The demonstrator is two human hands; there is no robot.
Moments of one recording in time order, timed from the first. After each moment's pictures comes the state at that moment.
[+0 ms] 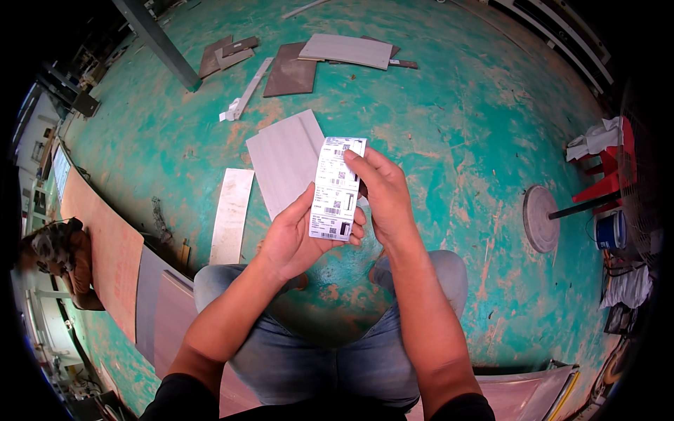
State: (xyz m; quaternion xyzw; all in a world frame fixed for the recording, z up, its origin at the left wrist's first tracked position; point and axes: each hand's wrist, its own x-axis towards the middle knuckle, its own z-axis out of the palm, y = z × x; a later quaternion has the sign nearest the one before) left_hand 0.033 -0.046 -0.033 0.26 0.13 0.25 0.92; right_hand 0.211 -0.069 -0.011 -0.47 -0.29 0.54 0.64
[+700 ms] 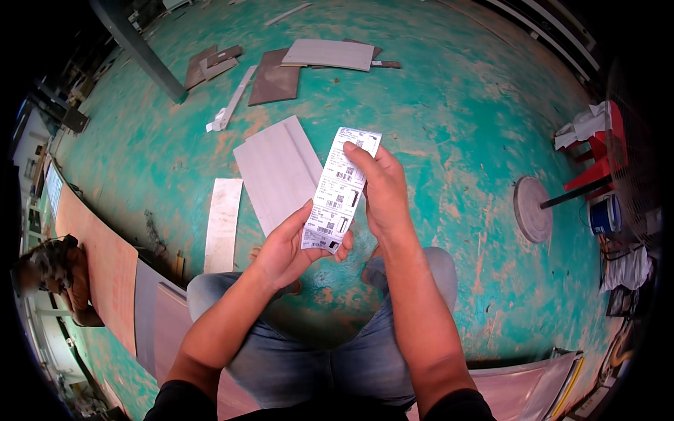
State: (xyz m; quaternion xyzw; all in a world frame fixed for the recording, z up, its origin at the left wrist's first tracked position) left_hand 0.029 -0.056 -0.034 0.33 0.18 0.20 0.91; right_hand 0.226 -0.067 -0.012 -0.44 -0.25 0.50 0.70
